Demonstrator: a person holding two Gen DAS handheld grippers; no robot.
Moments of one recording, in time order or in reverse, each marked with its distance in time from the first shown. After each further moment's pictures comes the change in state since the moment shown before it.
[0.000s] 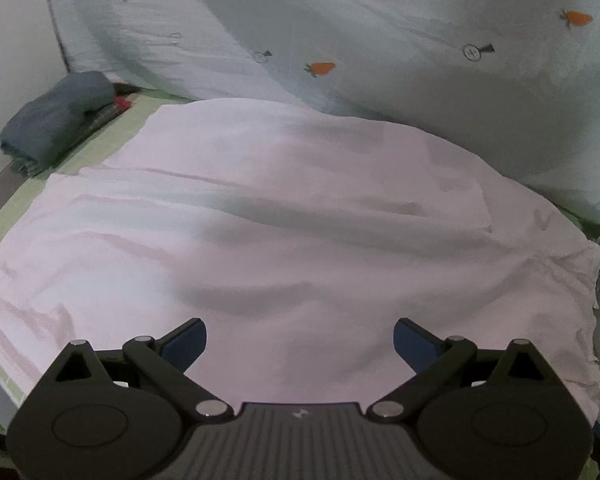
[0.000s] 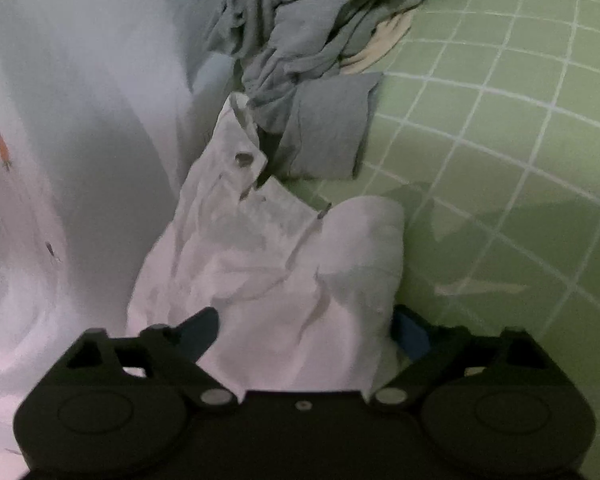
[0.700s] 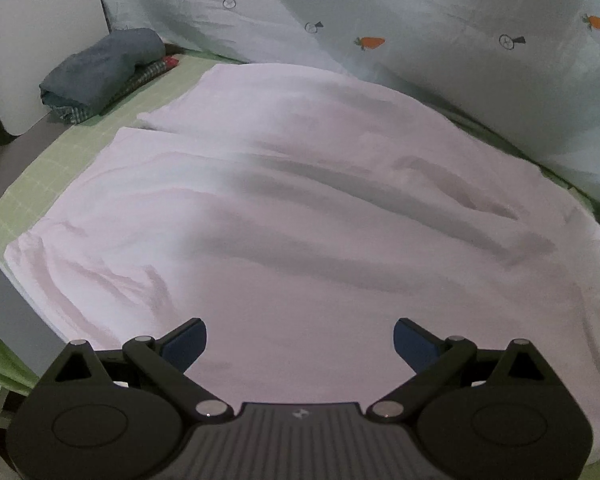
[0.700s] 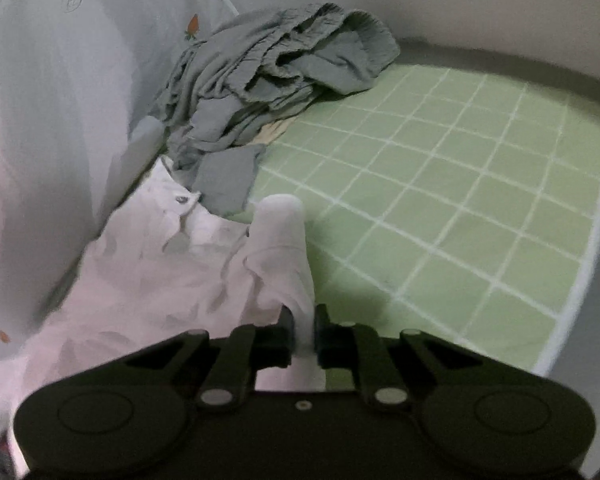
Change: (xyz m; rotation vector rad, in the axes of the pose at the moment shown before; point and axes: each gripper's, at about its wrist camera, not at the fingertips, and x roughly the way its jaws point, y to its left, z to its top) left arm -0.032 0.068 -0.043 -0.036 0.080 0.031; right arm -0.108 -0.032 -0.024 -0.166 -0.241 -0.341
